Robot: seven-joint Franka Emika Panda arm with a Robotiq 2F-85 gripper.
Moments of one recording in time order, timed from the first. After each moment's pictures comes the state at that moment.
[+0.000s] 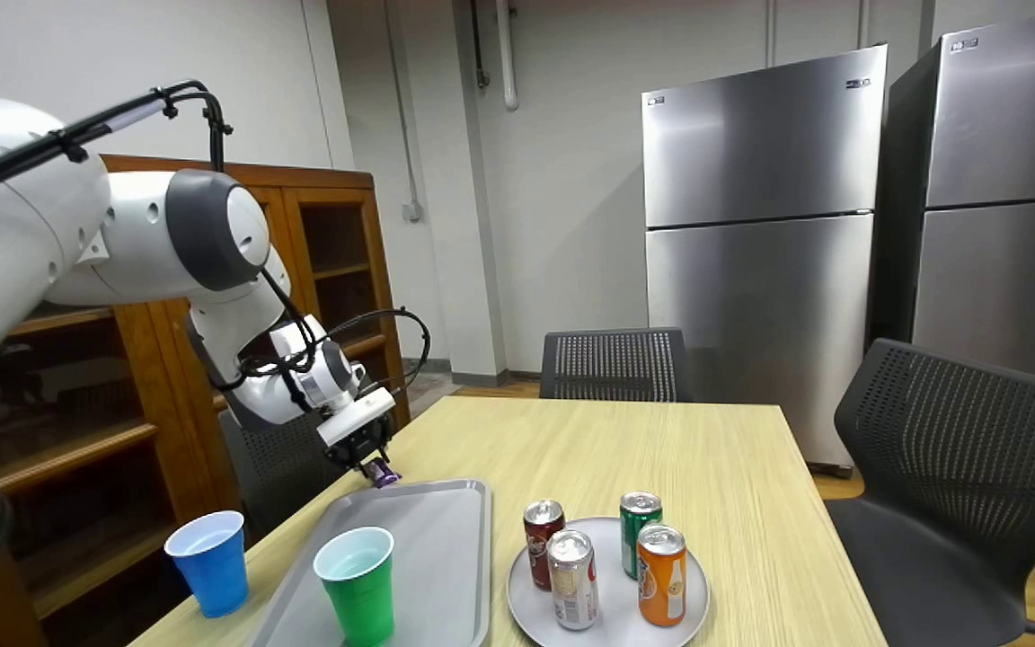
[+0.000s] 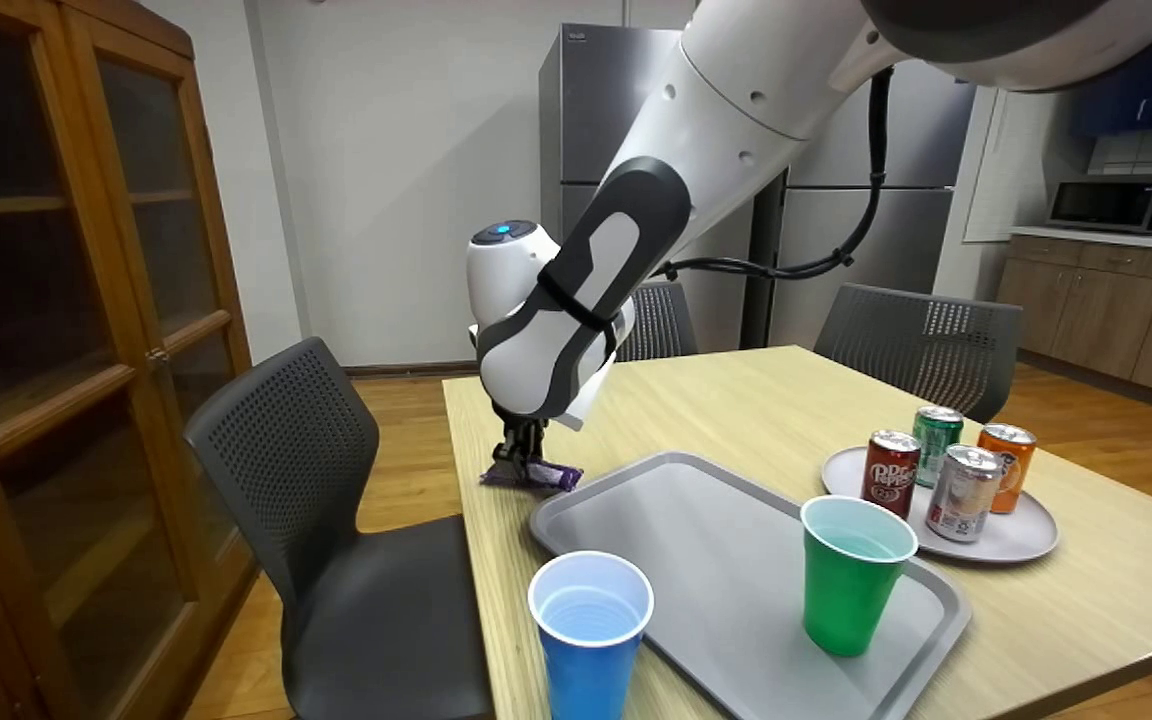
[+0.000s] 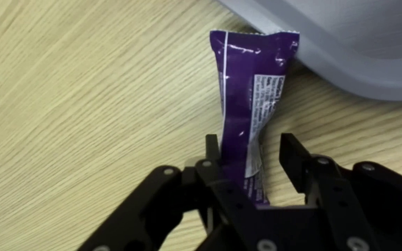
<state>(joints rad) 0.39 1.05 -0.02 -1.36 -0.43 2.62 -0.28</state>
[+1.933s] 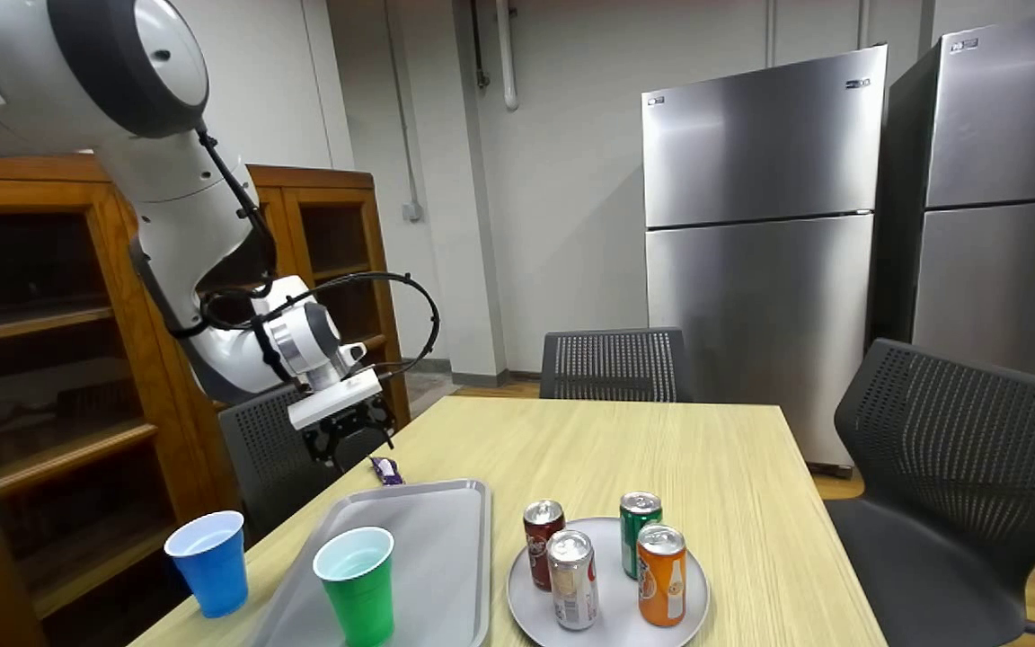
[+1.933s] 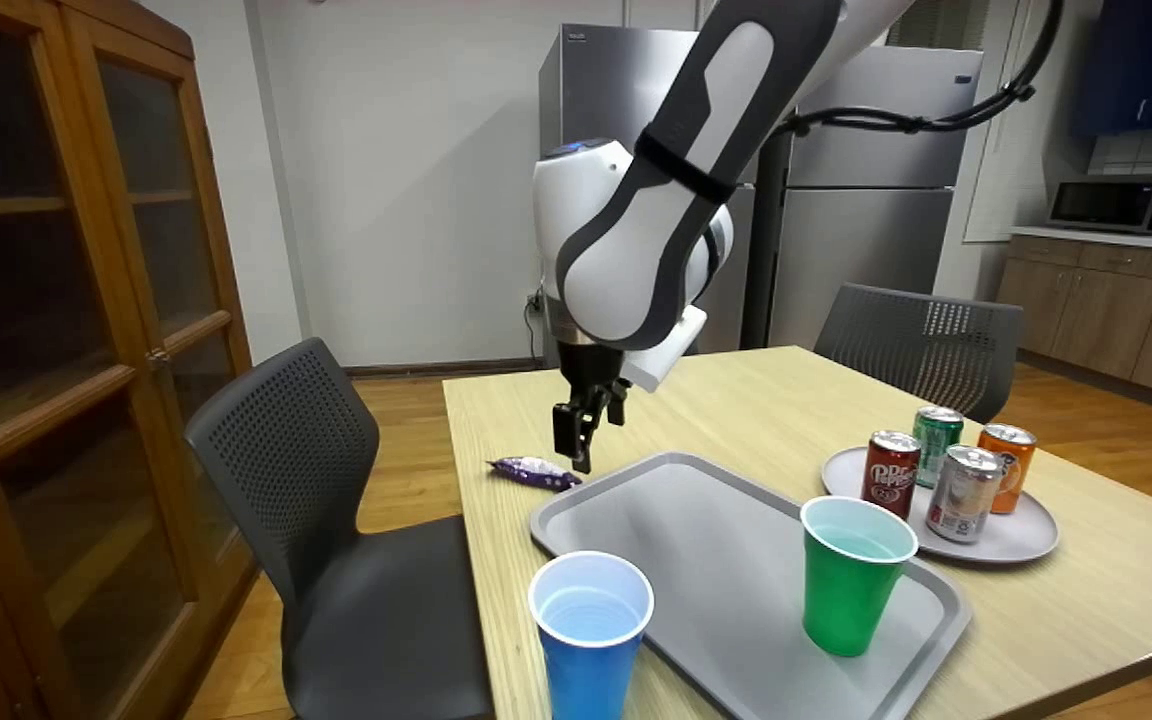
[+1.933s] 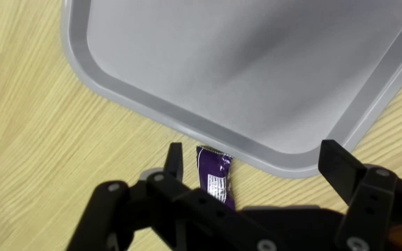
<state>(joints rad) 0.38 0.63 -0.05 -1.91 -0.43 2.65 -0.09</state>
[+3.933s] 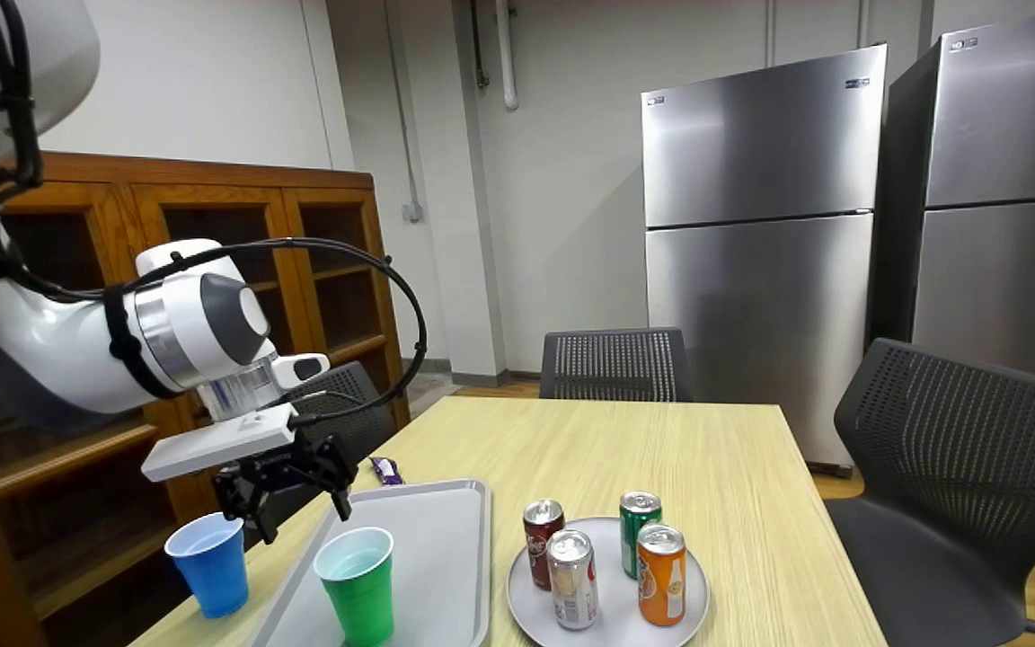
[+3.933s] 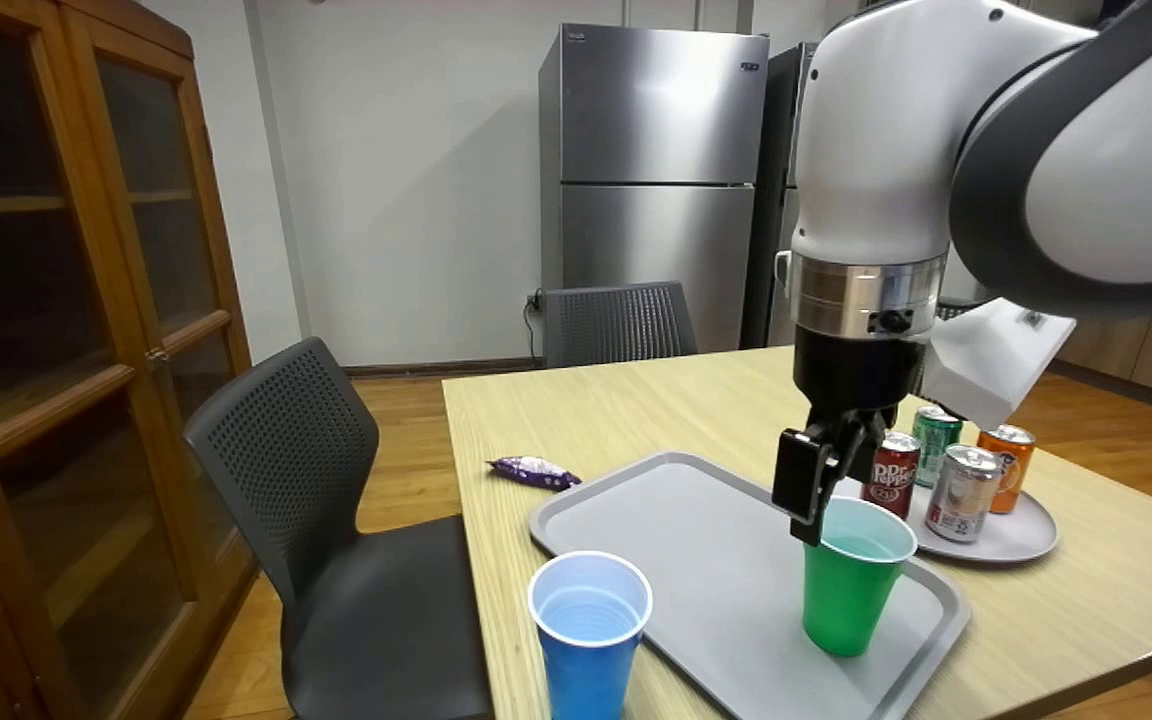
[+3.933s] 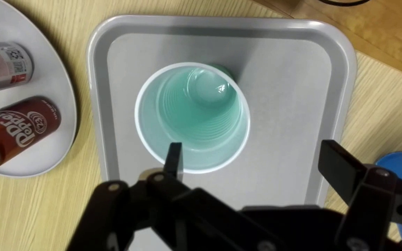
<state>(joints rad) 0.28 -0.06 -0.03 -2.78 -0.48 2.74 0.23</state>
